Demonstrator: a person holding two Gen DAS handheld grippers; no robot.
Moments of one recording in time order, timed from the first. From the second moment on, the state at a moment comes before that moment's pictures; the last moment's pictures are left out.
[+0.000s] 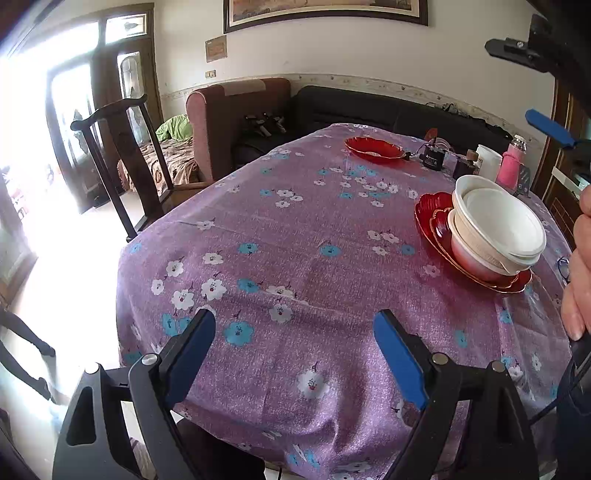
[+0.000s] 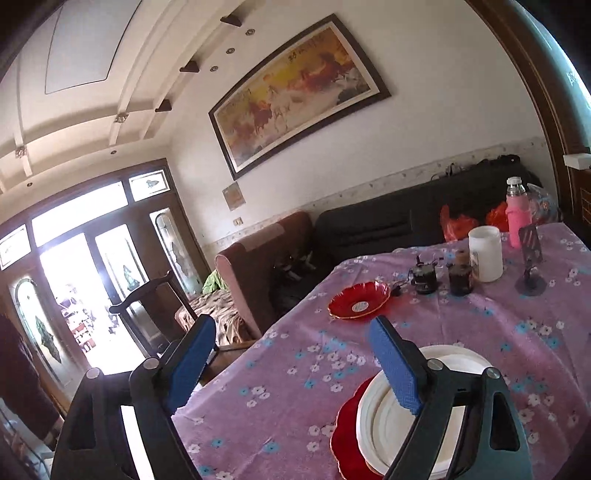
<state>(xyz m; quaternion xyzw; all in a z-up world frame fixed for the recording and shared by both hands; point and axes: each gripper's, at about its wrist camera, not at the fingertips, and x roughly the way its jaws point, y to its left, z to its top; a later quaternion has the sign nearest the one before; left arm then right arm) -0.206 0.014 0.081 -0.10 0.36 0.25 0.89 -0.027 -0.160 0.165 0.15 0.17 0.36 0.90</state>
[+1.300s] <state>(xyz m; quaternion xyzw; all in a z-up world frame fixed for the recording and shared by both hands) -0.160 -0.016 0.027 -0.02 0.34 0.11 0.94 -0.057 -0.293 0.035 0.11 0.26 0.13 0.95</state>
